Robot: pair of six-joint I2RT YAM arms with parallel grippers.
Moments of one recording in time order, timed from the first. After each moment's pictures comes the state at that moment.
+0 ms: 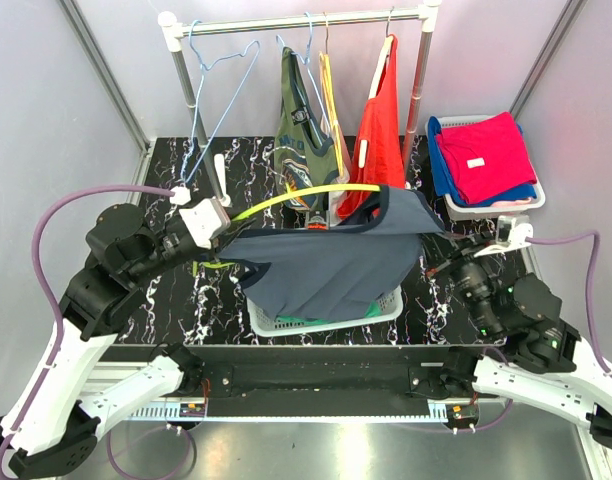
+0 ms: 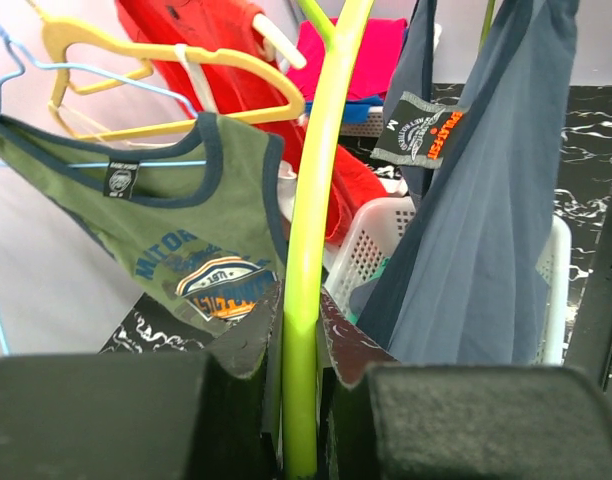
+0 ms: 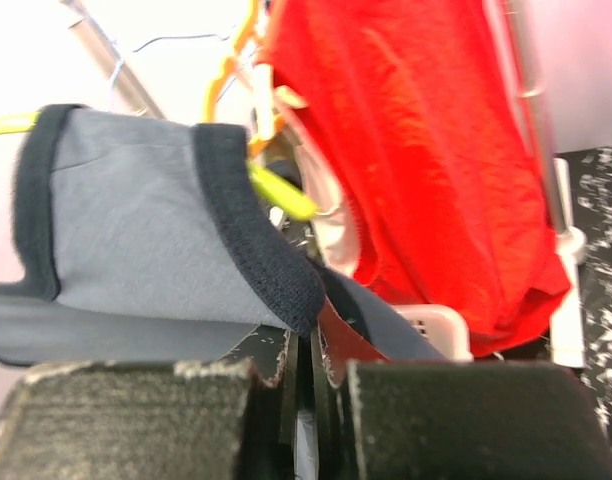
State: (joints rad) left arm -0.60 0.79 1.30 -0.57 0.40 0.37; right arm 1.10 0.47 0.87 -0.20 0.74 0.31
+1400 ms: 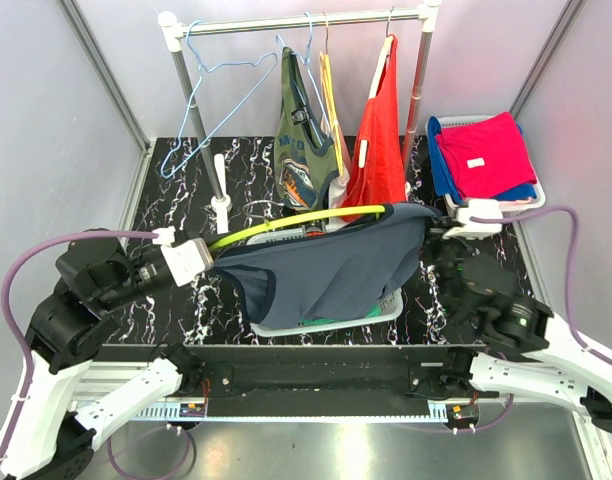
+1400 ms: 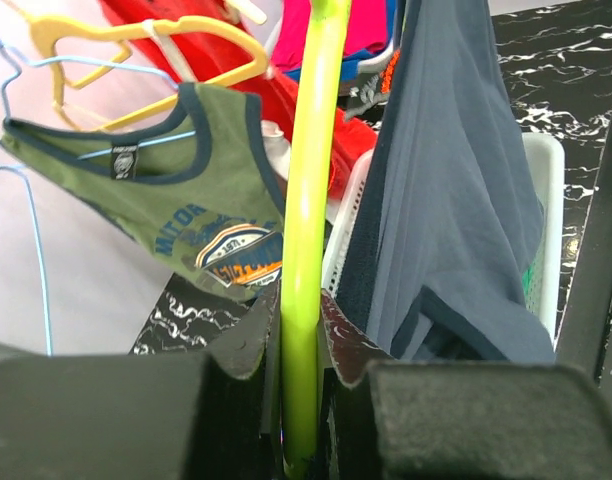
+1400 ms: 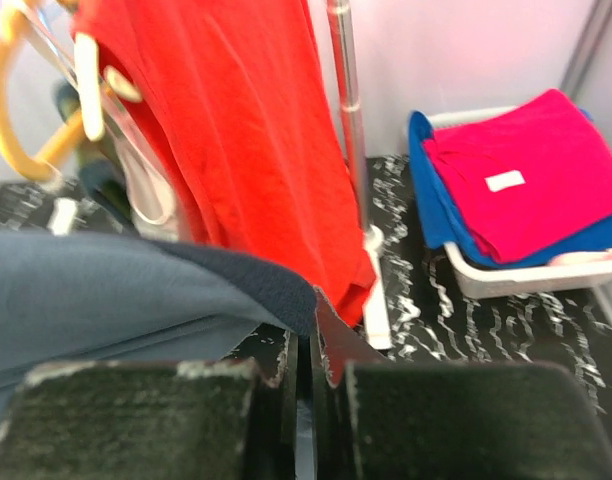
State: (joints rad) left arm -0.60 0.67 1.34 -0.80 0.42 0.55; right arm 1.13 0.67 0.98 -0.25 1.13 0.08
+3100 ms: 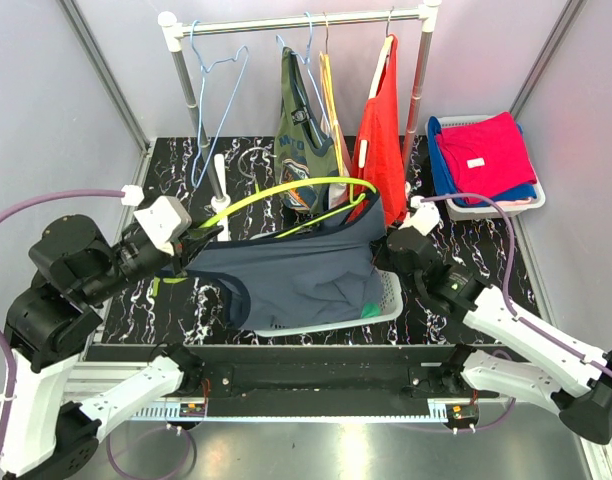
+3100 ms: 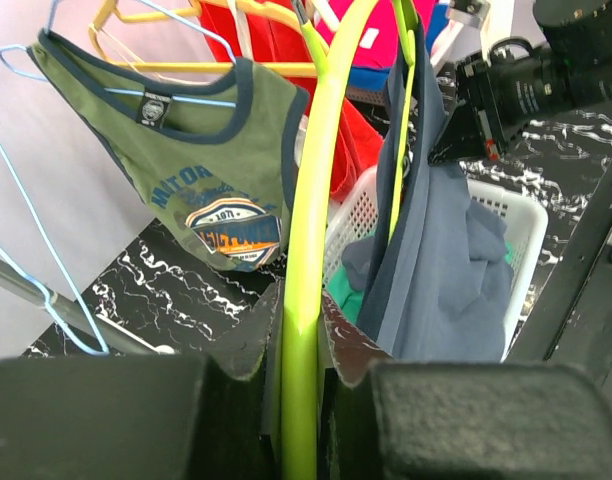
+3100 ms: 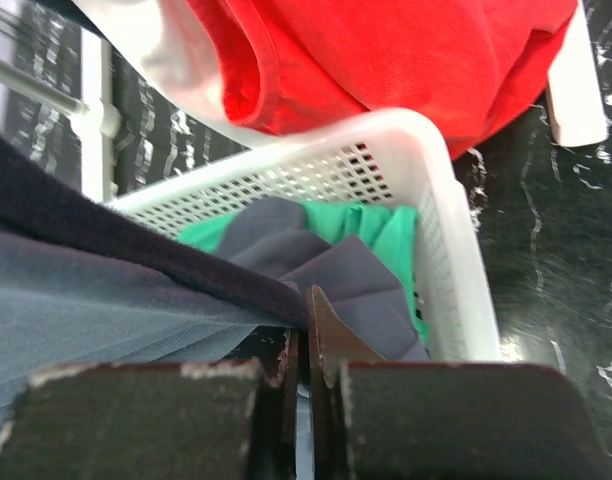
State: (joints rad) left arm -0.58 0.76 1.54 -0.89 0.30 0.29; right arm 0.83 0.96 0.85 -0.43 0.53 0.77
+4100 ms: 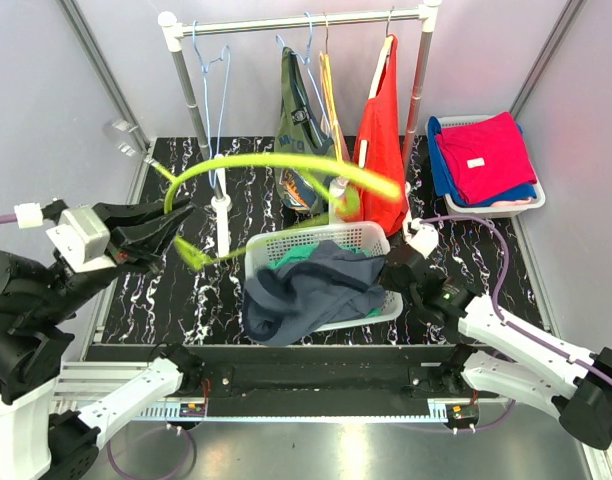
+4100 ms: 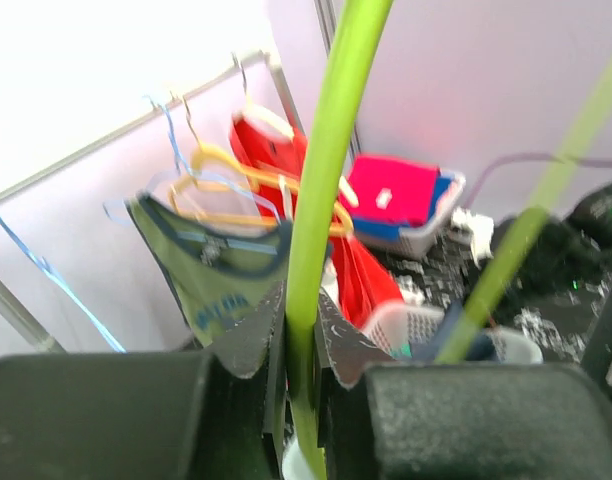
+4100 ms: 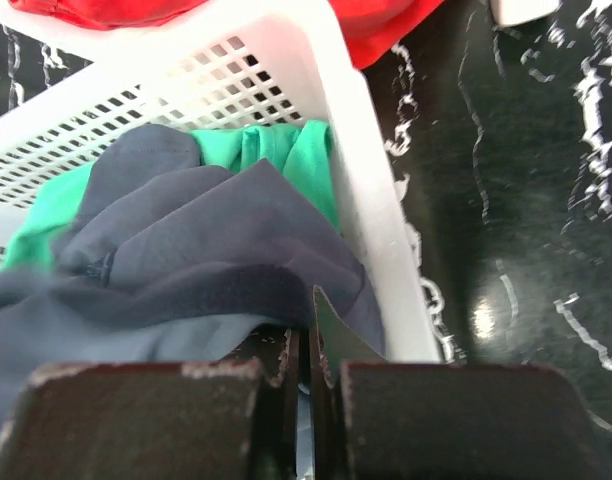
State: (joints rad) left arm -0.55 0.74 1.64 -0.67 0.35 0.18; right arm 0.80 0.93 0.64 -0.41 0.49 0.87
